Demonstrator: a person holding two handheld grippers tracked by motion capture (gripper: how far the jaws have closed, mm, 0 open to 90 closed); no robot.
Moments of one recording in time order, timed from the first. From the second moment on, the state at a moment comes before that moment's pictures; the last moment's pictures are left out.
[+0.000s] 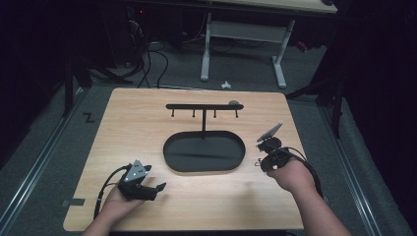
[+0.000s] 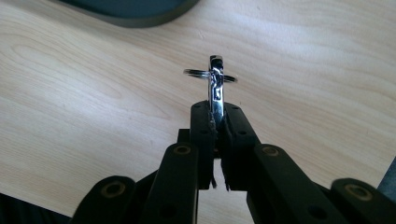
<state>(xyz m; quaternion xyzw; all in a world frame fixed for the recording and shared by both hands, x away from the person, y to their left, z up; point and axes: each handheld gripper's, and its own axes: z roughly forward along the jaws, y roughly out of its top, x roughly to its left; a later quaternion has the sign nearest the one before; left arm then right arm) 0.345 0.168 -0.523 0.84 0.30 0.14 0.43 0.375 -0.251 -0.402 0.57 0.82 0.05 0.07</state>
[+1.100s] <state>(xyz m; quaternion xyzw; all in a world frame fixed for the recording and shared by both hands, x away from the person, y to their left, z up) 0.344 0.168 -0.522 0.84 0.29 0.14 0.43 0.429 -0.205 -0.321 0.56 0.82 0.08 0.09</state>
